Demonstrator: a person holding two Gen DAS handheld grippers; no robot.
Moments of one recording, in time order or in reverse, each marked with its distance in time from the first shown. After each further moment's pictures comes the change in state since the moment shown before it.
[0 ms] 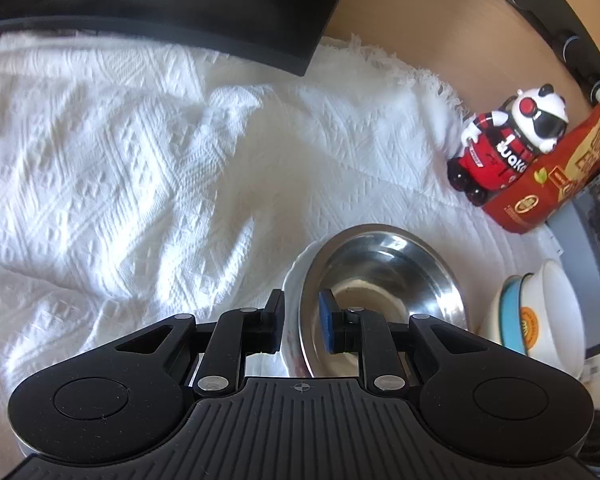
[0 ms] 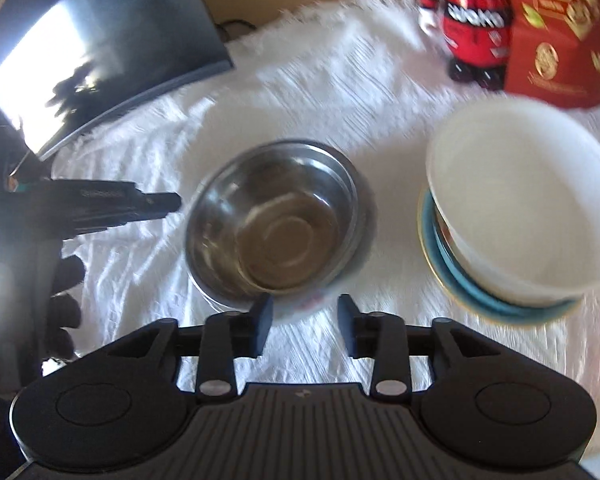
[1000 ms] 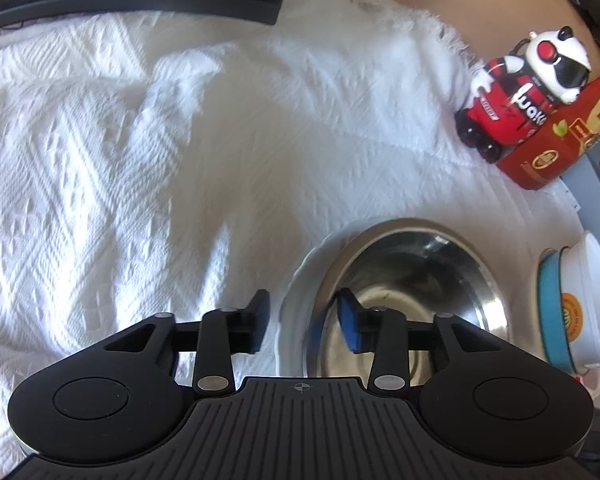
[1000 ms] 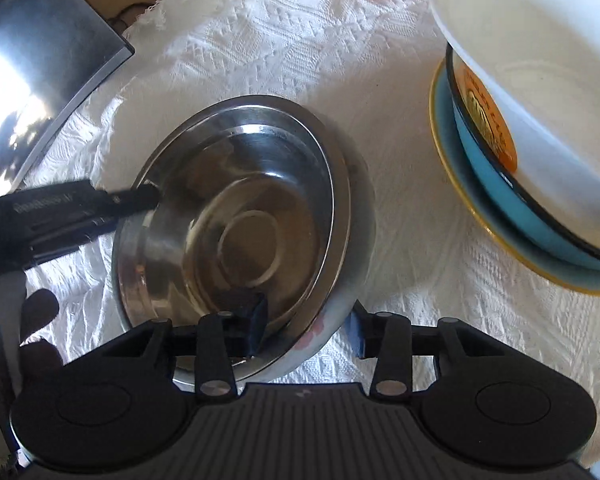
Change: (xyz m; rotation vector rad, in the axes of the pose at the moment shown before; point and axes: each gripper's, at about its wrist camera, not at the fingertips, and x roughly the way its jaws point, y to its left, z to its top) left arm 0.069 -0.003 0.026 0.122 0.136 0.000; right arm 0.091 -0.005 0.007 0.279 0.073 -0.041
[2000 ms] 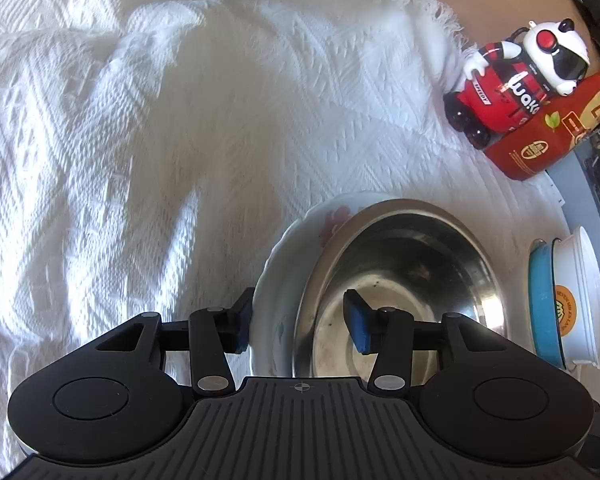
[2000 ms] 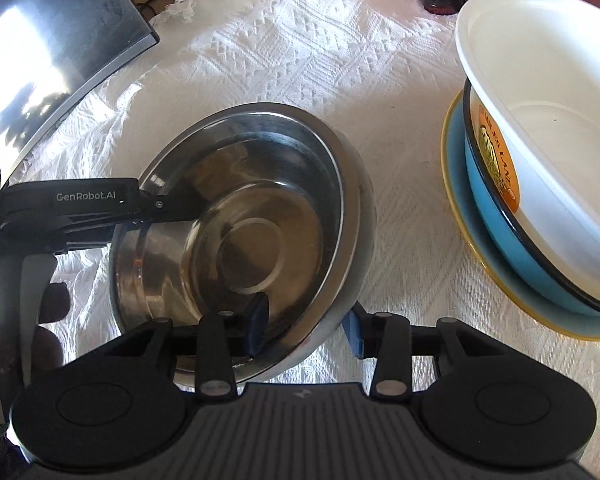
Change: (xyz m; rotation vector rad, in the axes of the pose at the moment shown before) left arm 0.024 0.003 -0.006 -0.044 0.065 -0.096; right arm -0.003 0.004 0.002 -0.126 -0.031 -0.005
